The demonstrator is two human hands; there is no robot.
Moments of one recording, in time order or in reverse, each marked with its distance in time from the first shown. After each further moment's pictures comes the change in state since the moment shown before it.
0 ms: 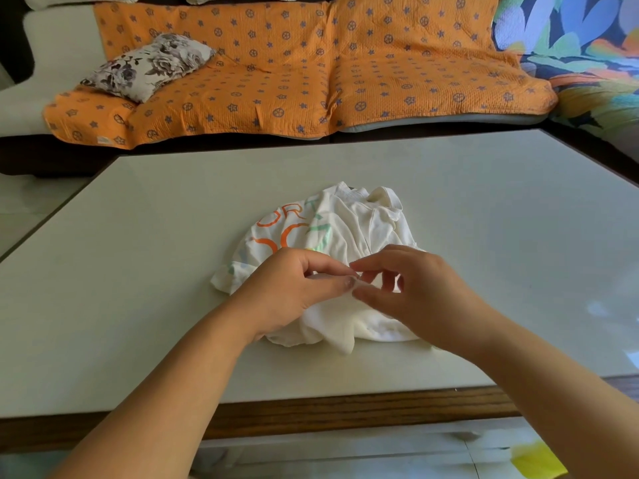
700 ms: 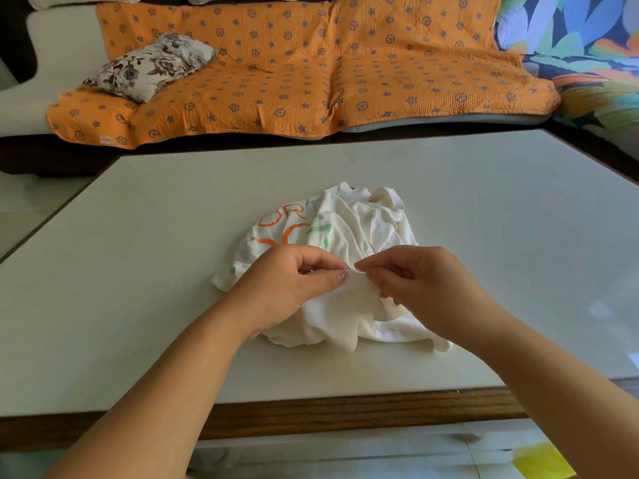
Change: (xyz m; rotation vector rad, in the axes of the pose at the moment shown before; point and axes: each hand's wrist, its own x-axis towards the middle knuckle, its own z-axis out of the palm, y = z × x) left_hand 0.003 -0.008 -0.006 -0.019 0.056 0.021; right_hand 0.000 -0.005 -0.007 0.293 -0.011 0.168
